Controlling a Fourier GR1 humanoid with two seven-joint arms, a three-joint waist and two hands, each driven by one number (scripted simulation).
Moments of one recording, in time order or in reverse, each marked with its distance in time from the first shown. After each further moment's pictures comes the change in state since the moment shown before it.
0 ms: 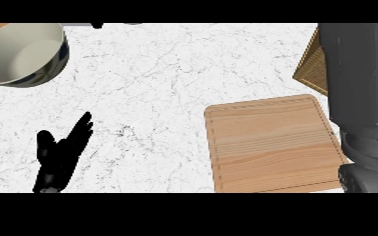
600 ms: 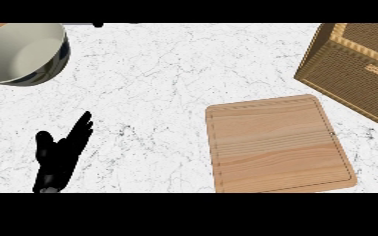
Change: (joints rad) left arm 0.000 -0.010 0.013 -0.002 -0.011 -0.016 -0.007; right arm -0.047 -0.201 -0.123 0.211 -0.067 0.017 -0.095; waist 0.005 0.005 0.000
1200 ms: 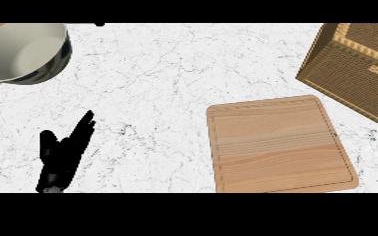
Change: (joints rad) left arm -0.003 -0.021 -0.001 -0.011 -0.021 0.006 0.012; right arm 0.055 -0.087 -0.153 0.208 -0.163 -0.168 -0.228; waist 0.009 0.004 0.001
